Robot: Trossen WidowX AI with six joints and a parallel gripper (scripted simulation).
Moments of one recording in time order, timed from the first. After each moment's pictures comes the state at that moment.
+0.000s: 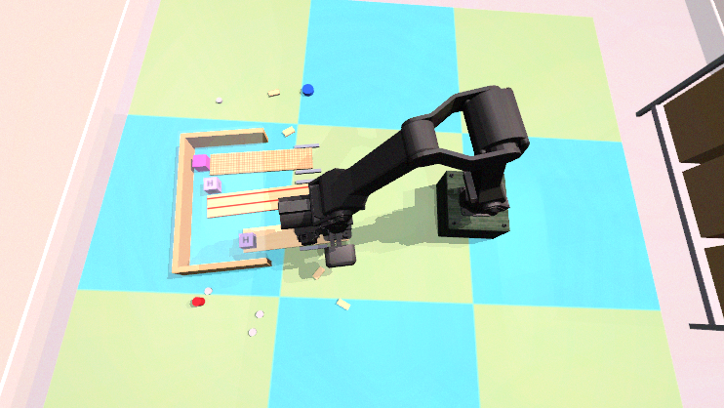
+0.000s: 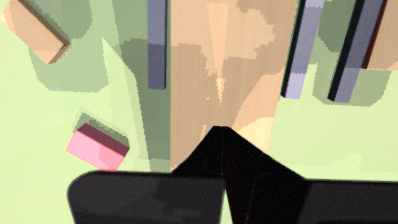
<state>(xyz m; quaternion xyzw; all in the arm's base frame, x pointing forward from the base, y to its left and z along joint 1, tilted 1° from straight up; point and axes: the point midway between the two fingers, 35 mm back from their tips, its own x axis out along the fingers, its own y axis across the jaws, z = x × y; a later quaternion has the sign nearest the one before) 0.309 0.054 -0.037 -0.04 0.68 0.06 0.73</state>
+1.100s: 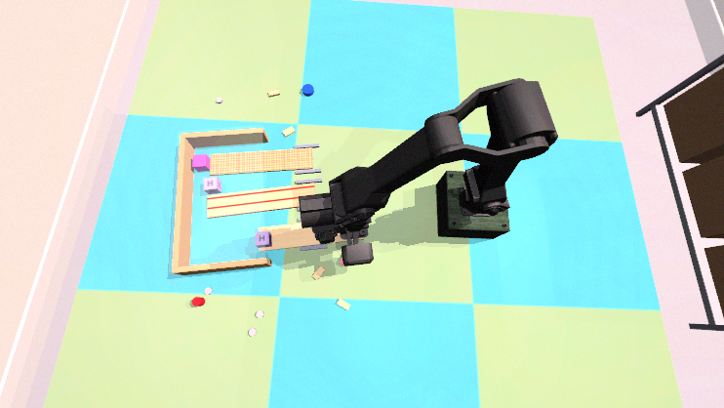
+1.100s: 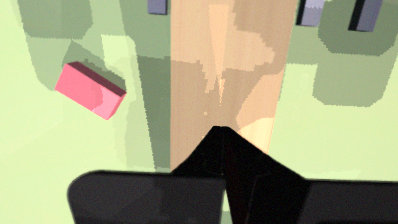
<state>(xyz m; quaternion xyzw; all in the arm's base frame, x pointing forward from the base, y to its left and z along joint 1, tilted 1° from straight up) 0.273 0.050 -0.039 -0.04 0.68 0.06 0.73</state>
